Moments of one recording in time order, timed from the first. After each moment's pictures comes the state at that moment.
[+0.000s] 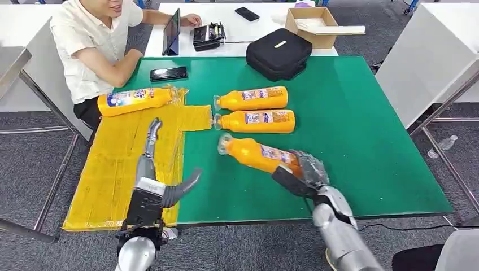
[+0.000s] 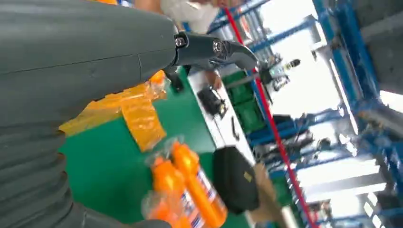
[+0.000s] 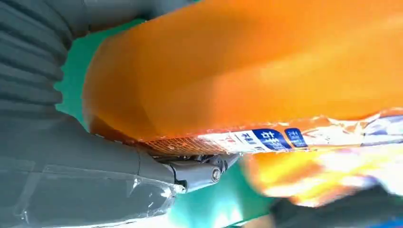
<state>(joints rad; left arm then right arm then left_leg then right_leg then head) -0.02 -0.30 -0.35 -1.62 -0.43 0.27 -0.25 -0.28 -0.01 0.18 -1.00 0.93 -0.04 -0.25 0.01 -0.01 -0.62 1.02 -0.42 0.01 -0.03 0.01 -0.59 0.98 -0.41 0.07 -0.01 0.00</state>
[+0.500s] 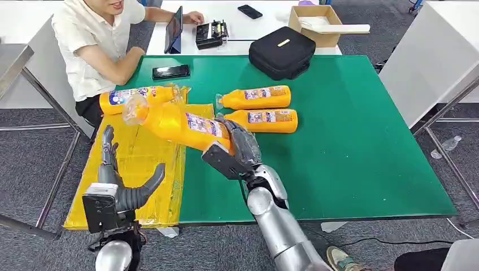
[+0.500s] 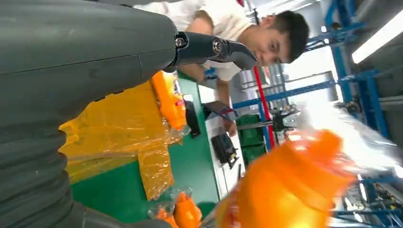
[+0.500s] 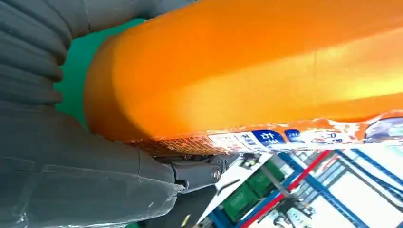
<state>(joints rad) 0.03 -0.32 -0.19 -1.67 -0.36 0.28 -0.33 -0.35 0.31 0.29 -1.14 0.90 -0.01 -0.27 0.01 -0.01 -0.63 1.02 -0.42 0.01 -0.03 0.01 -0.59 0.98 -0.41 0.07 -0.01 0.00</state>
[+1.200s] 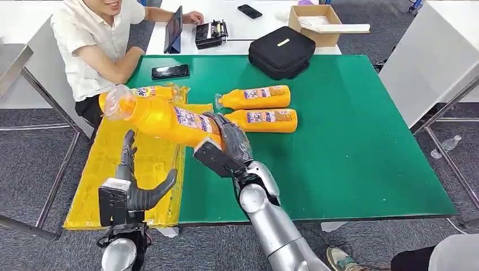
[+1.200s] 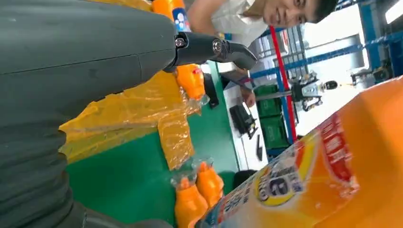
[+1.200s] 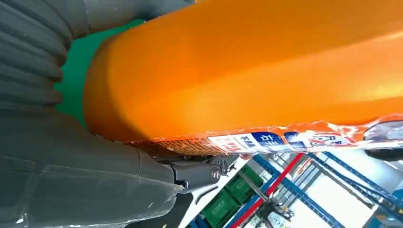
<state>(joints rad) 0.00 -0.32 -0.19 -1.57 -0.35 0.18 -0.31 -0.37 0.33 0.33 -1.15 0.84 -0.01 -0.30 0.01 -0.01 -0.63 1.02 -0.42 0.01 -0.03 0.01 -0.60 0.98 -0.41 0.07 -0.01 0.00</state>
